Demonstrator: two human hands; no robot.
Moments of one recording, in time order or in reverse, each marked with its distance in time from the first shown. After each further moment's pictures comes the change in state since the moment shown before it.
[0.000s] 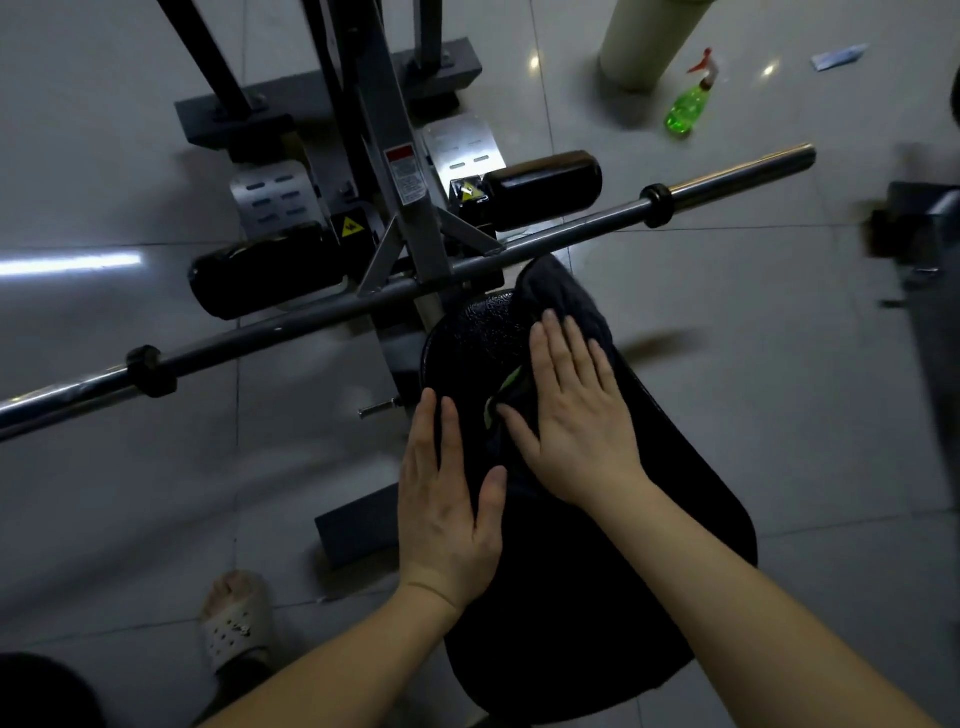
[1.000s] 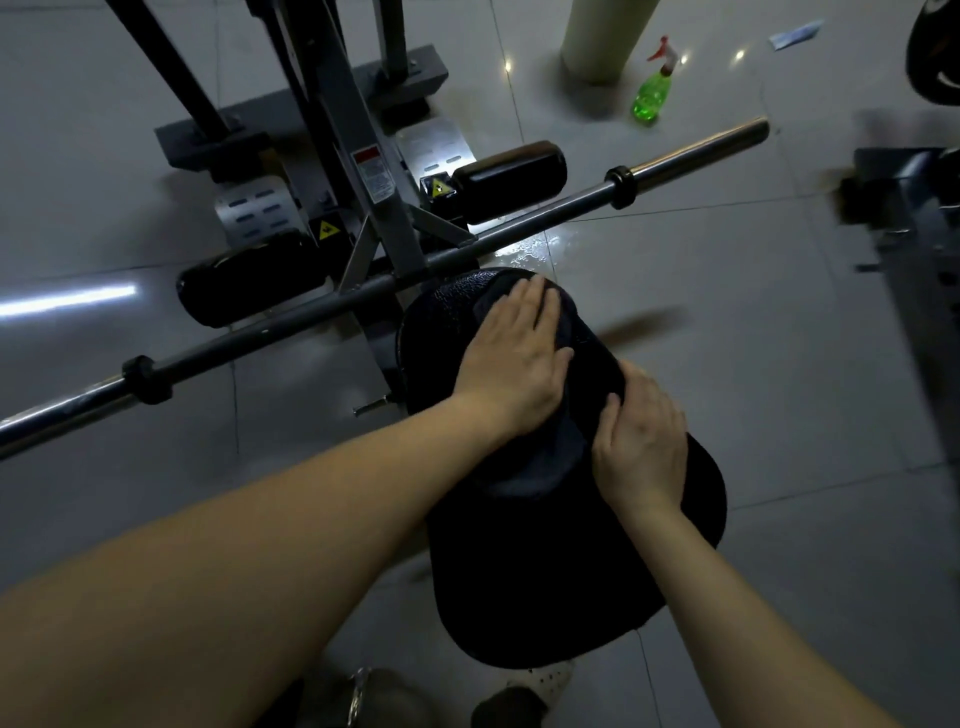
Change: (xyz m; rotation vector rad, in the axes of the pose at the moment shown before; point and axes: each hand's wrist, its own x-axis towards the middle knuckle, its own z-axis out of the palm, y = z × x) left_hand 0.109 0.081 0.020 0.477 -0.315 0.443; right_hand -0.069 0.042 0.026 0.394 0.398 0.471
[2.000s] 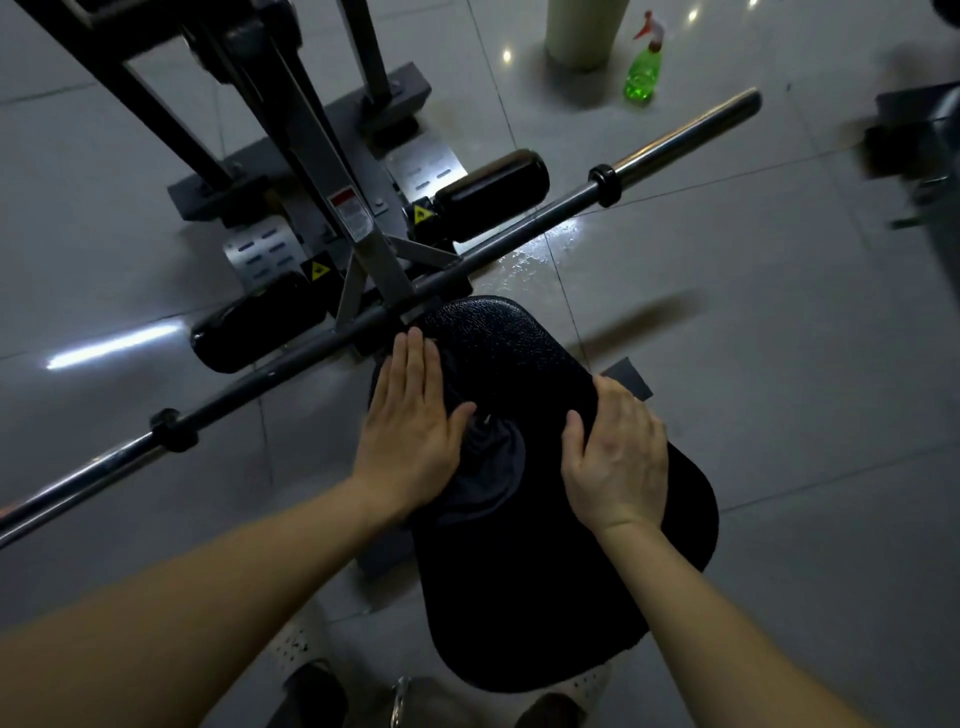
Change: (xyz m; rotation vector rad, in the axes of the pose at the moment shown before) left_hand -0.055 -0.052 -0.002 0.167 -0.117 -0.240; right_hand 0.000 -0.003 0.001 -0.103 -0.078 0.046
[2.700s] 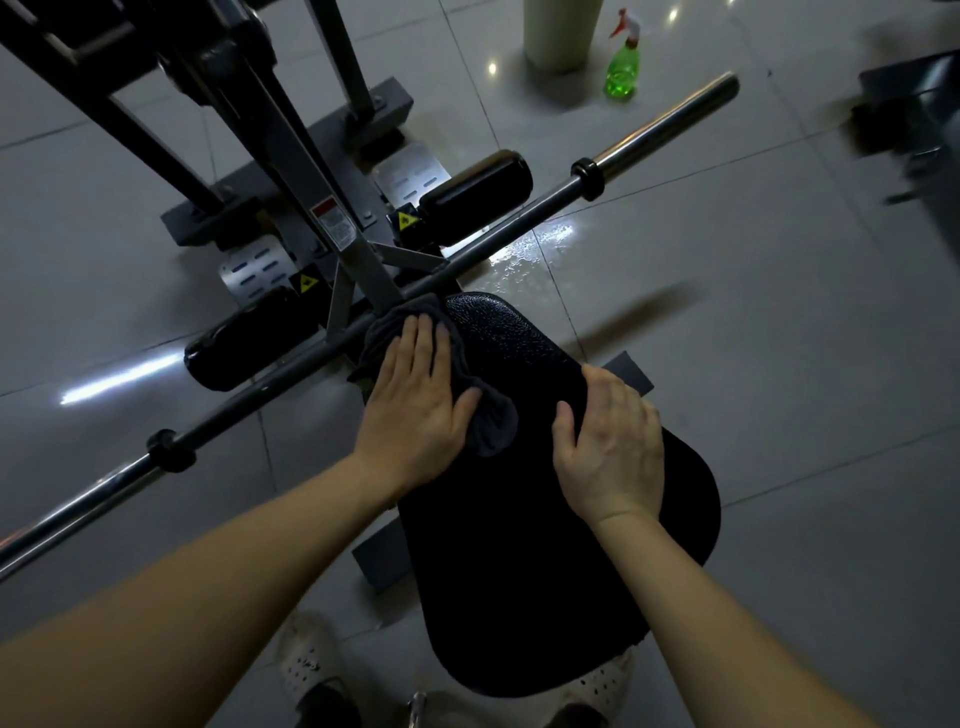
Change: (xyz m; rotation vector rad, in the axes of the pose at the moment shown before) left_hand 0.024 0.011 -0.007 0.052 -0.010 0.082; right_hand 0.001 0.000 0.002 0.019 0.042 -0.002
